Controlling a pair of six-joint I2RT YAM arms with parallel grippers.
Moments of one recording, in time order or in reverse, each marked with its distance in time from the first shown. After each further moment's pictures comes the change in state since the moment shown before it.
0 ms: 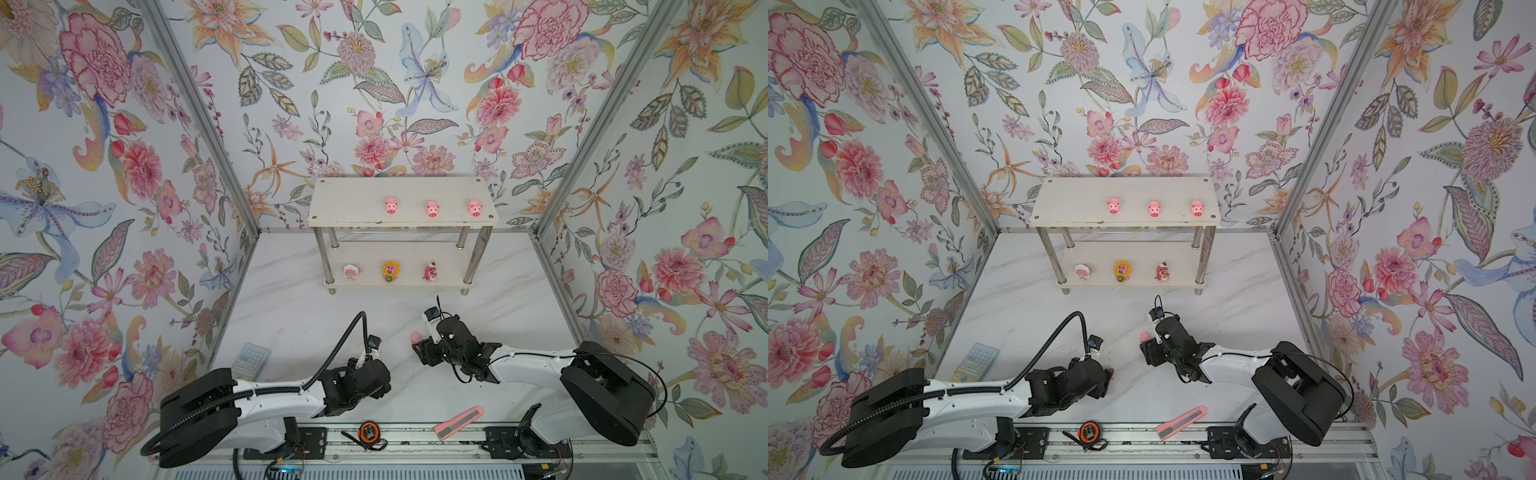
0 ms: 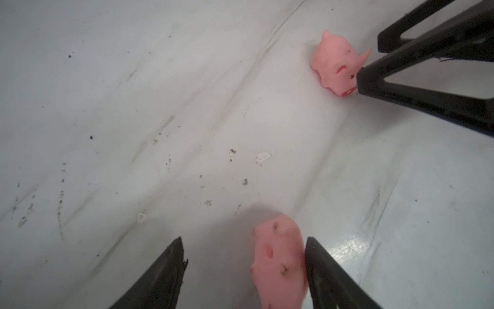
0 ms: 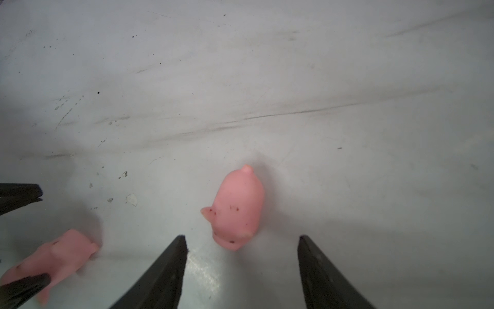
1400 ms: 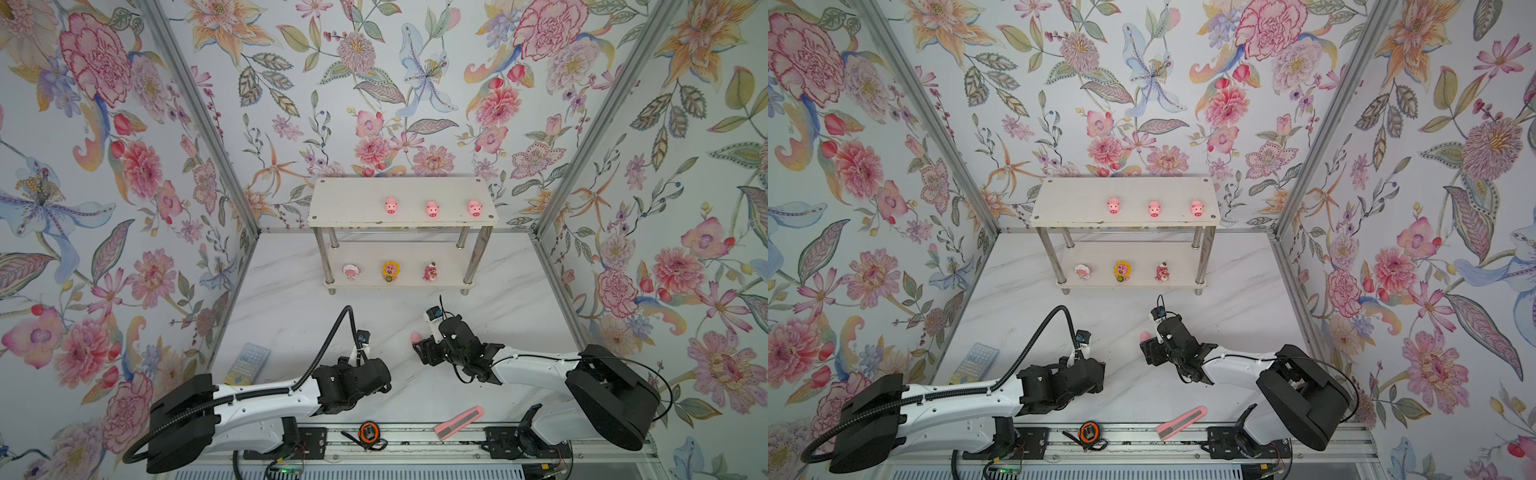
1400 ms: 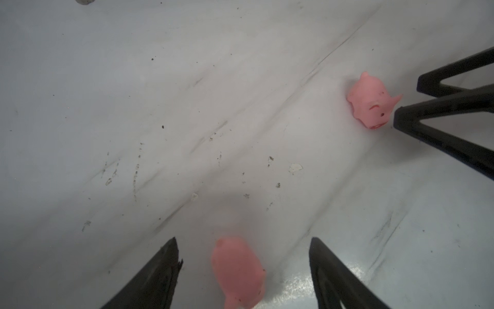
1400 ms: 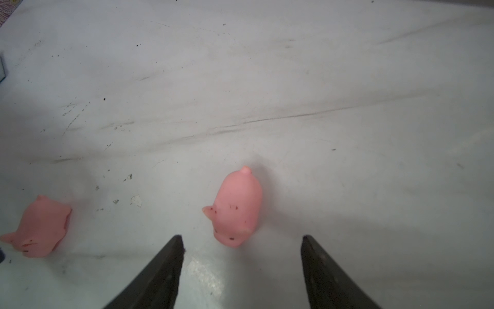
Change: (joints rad) left arm -0.023 -0.045 0.109 -0.283 -0.109 -0.204; right arm -0.007 -0.029 -0.013 0.001 0.001 0.008
